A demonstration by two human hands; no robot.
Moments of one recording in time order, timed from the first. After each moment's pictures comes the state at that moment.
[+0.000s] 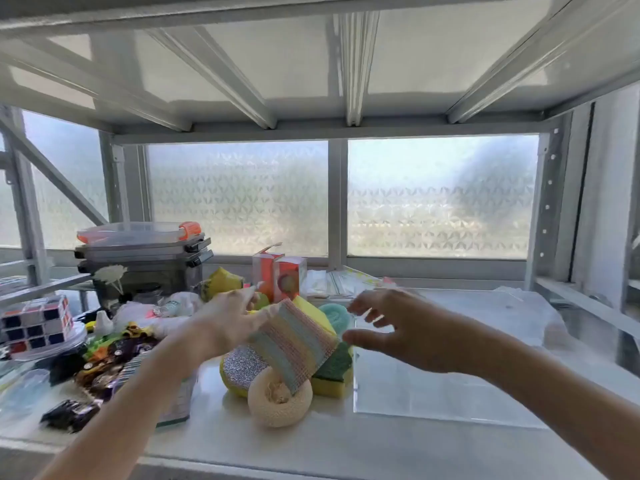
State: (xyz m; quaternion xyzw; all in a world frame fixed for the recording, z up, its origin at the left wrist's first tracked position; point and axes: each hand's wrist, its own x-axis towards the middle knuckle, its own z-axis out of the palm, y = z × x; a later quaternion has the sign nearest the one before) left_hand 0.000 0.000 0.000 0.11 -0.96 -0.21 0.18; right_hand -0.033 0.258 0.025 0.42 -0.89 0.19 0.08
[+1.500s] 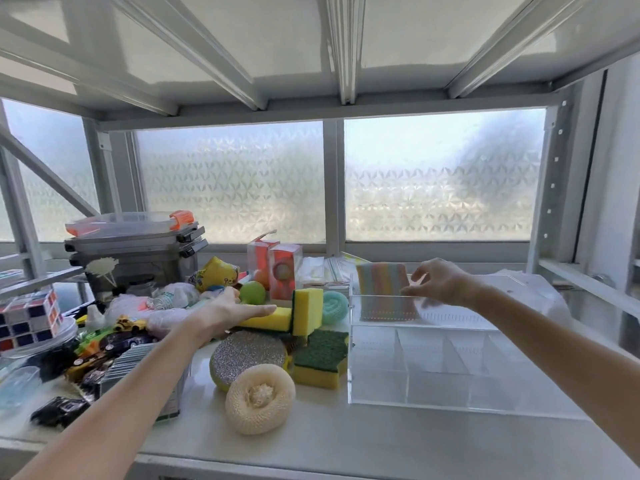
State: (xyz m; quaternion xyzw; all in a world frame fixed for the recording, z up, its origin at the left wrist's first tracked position) left_hand -0.061 -0.036 -0.028 0.25 -0.90 -0.35 0.08; right_hand -0.193 0.295 0.001 0.20 -0.93 0.30 0.04
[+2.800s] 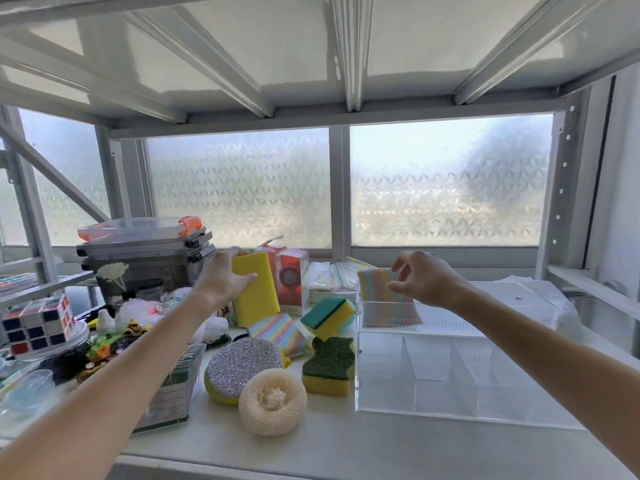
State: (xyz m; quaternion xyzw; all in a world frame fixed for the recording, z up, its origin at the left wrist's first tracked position) left_hand -0.053 -0.033 0.020 0.13 -0.89 -0.31 0.30; right_hand -0.173 0.266 0.014 0.29 -0.91 0.24 0.18
